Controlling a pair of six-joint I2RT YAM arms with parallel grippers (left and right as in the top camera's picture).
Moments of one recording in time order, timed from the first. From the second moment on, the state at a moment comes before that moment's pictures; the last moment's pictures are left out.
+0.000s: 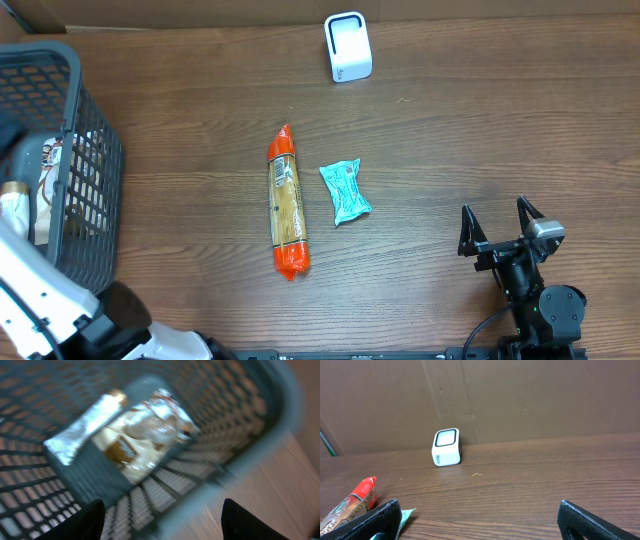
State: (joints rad) left arm 0.66 1.75 2.36 -1.61 -0.02 -0.36; right arm 0.05 0.01 0.02 -0.02 -0.15 0.17
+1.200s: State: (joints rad) left arm 0.71 1.99 1.70 -0.83 0.04 0.27; right arm 0.05 0.01 0.02 -0.02 -0.15 0.17
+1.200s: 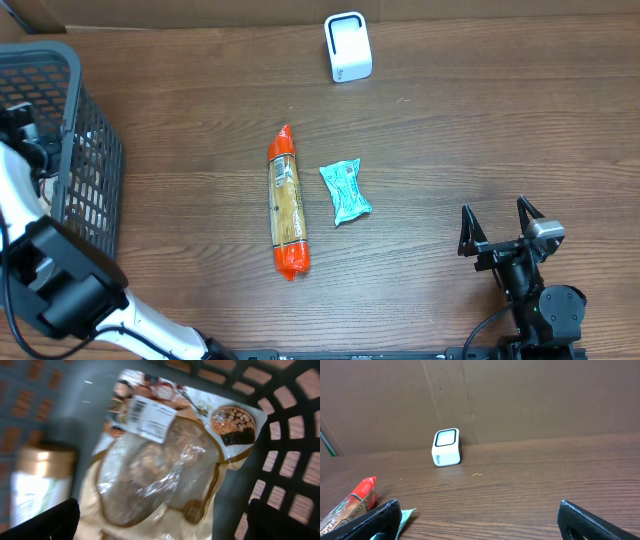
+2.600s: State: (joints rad) left arm 0.67 2.16 1.73 -0.86 -0.11 0.28; right arm 0.05 0.01 0.02 -0.02 -0.15 0.17
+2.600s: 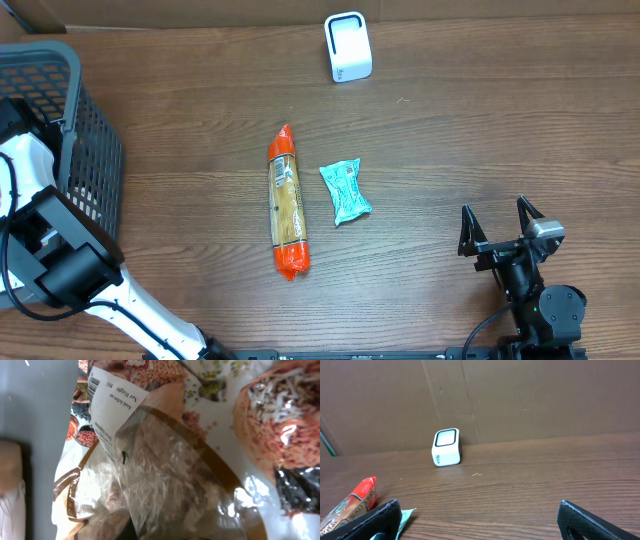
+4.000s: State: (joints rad) left arm 0.48 1.55 2.23 -1.42 0.19 -0.07; right arm 0.05 0.01 0.02 -0.02 -0.15 0.17
